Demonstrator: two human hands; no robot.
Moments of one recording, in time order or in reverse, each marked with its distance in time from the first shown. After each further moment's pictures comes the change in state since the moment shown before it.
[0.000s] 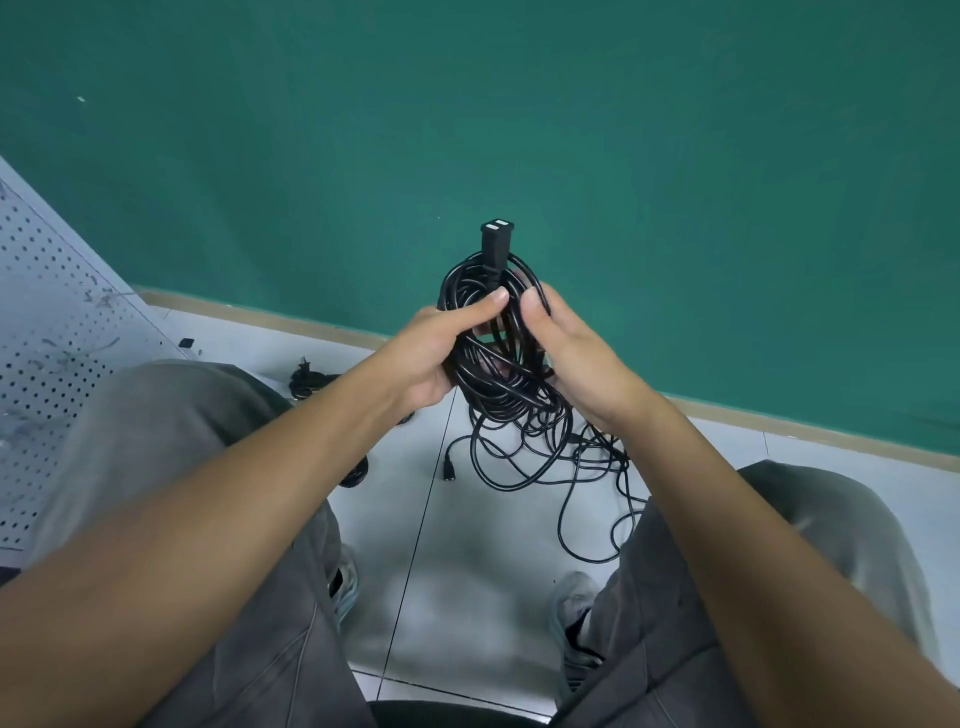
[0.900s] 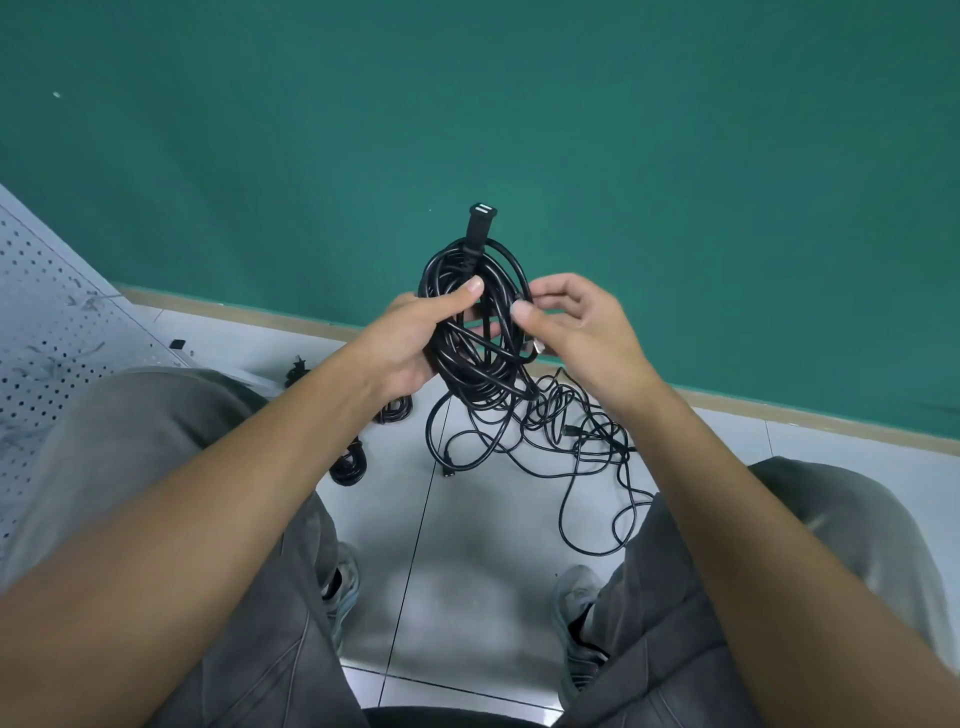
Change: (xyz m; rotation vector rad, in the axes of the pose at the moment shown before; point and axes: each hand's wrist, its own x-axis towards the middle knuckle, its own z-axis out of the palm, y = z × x) left_hand 0.007 0.010 -0.011 -0.003 0.026 -0.044; right_hand 0.010 0.006 -0.019 -0.006 0.205 -0.073
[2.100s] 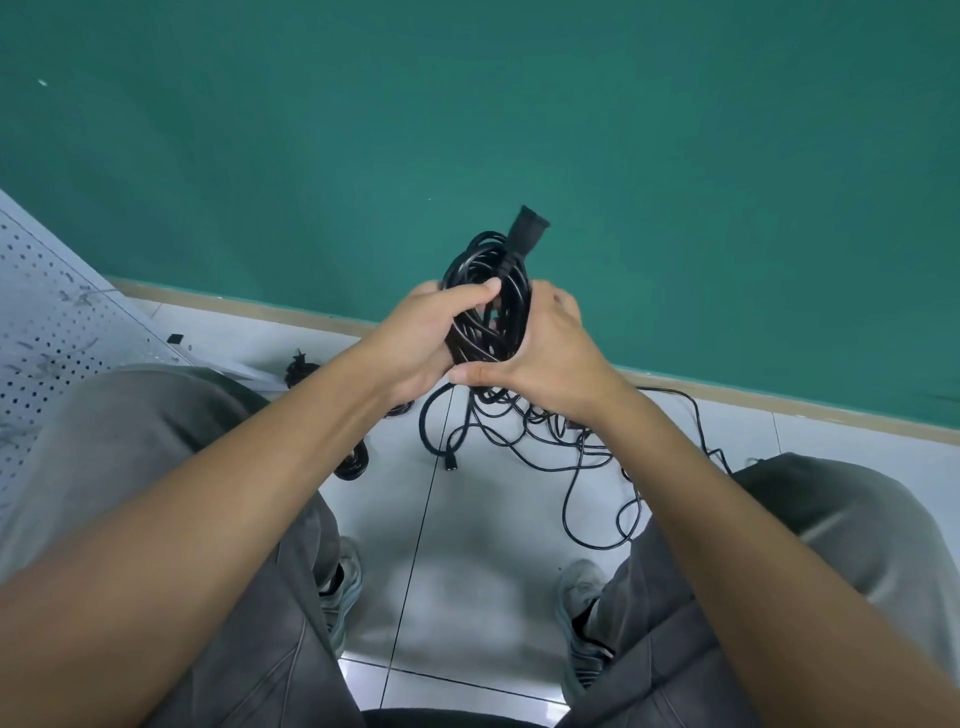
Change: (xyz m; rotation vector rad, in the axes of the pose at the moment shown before) left_hand -0.001 -0.004 0.013 0.077 -0.044 0.098; right_hand 0.008 0.014 0.028 -0.570 -0.095 -0.093
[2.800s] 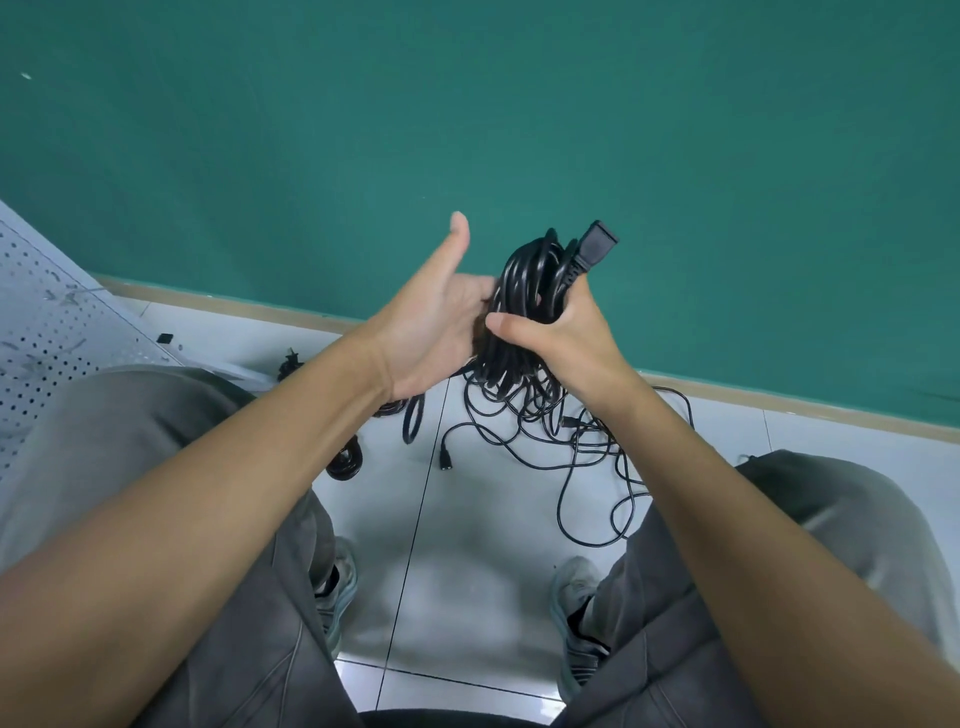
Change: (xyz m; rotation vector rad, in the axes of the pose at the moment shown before) left_hand -0.005 0.016 0.005 0.106 -0.464 -0.101; right_hand 0.001 0.006 -0.010 0.549 0.178 0.040
